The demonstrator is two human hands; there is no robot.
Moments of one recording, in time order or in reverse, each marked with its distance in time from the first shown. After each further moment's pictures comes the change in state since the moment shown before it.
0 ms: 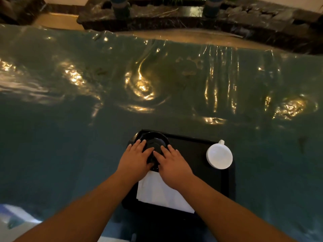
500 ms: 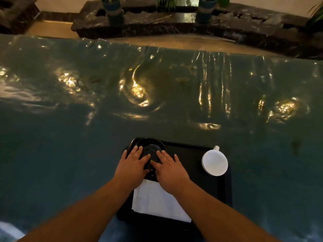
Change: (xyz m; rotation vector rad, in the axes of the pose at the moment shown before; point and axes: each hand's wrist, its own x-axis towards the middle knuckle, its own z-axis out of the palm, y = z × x) left_hand 0.012 0.007 -0.005 0.079 -0.111 -0.025; right_hand 0.015 0.016 0.007 -0.008 -0.044 0.007
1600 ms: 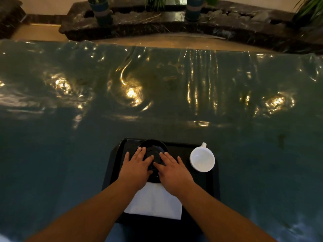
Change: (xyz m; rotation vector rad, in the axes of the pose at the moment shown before) left_hand 0.009 0.055 -0.004 0.010 -0.054 0.027; right_hand -0.035 0.040 0.000 0.017 0.004 0.052
